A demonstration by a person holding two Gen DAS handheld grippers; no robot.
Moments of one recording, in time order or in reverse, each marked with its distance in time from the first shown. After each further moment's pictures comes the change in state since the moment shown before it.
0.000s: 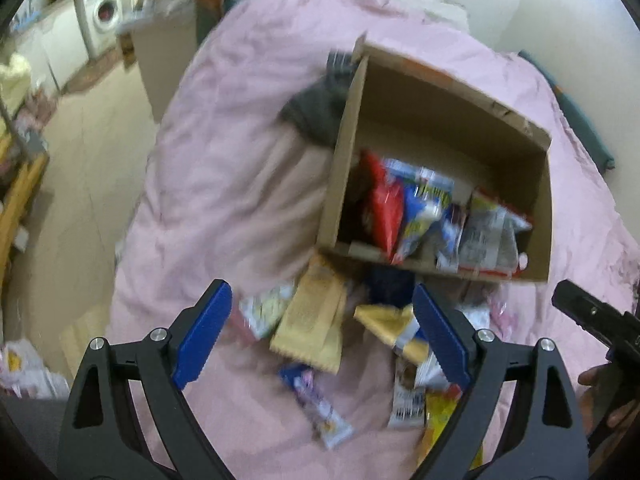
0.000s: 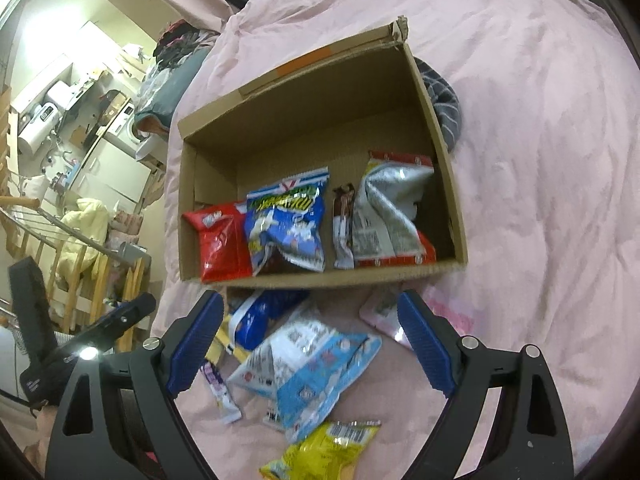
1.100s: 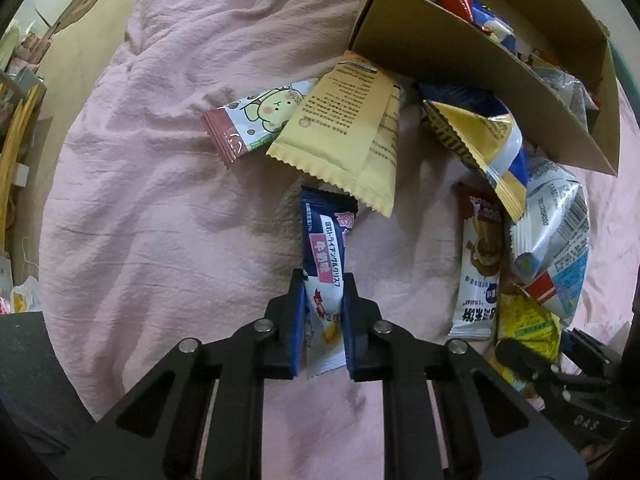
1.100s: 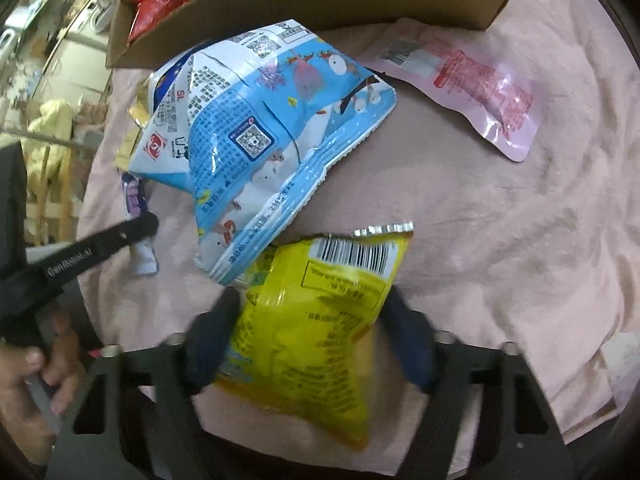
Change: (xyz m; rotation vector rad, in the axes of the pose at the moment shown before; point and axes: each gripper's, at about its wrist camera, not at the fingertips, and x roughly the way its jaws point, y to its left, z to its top) left arm 0.067 0.003 -0.087 -0.017 0.346 0.070; right arm 0.066 -0.007 -0.104 -0.052 0.462 -0.105
